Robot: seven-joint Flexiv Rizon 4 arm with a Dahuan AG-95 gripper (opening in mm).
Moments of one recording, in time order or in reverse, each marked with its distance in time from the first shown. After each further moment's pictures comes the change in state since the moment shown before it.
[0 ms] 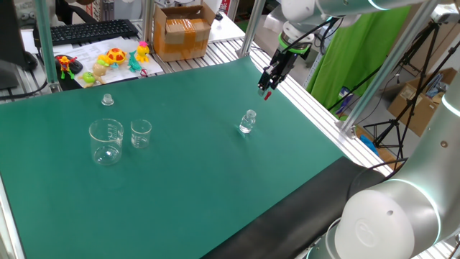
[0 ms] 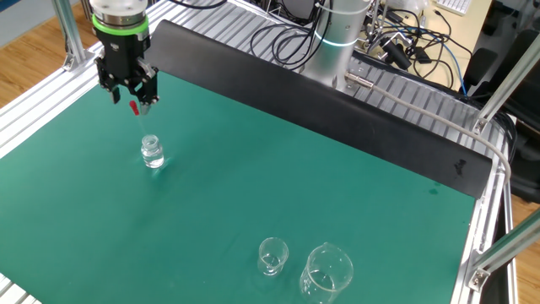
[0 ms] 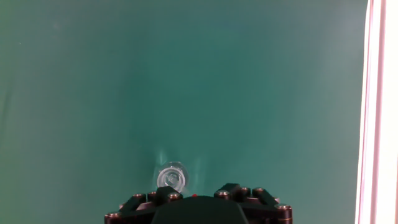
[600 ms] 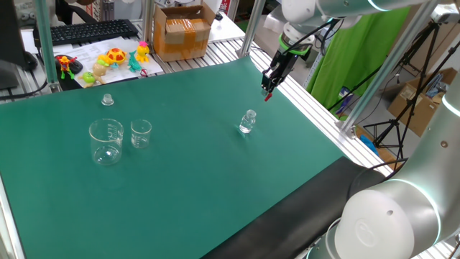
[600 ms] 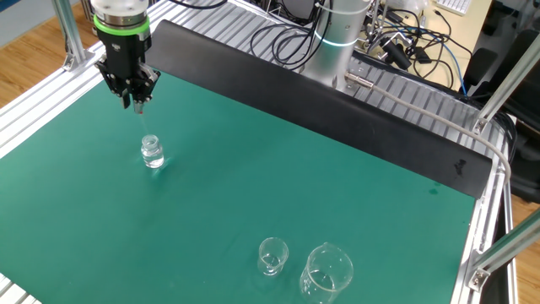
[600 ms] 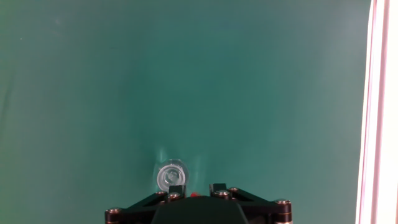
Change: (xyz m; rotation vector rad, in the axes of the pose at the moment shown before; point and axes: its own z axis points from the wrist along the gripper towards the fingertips) arm 0.002 0.000 0.002 0.002 0.000 -0.004
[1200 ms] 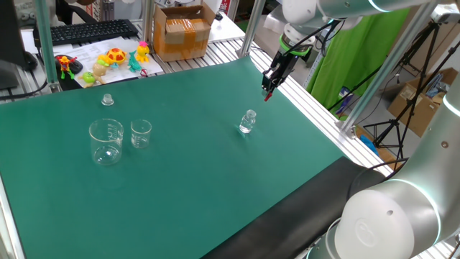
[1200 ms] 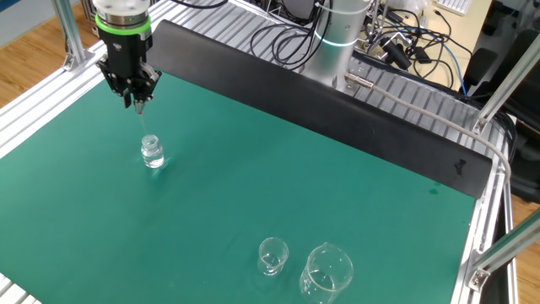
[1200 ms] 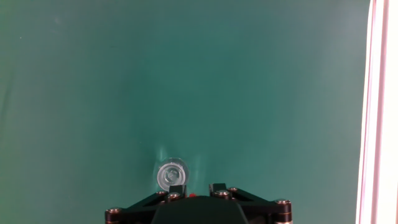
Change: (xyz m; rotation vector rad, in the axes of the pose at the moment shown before) arm 0.002 0.000 0.000 0.003 -0.002 0.003
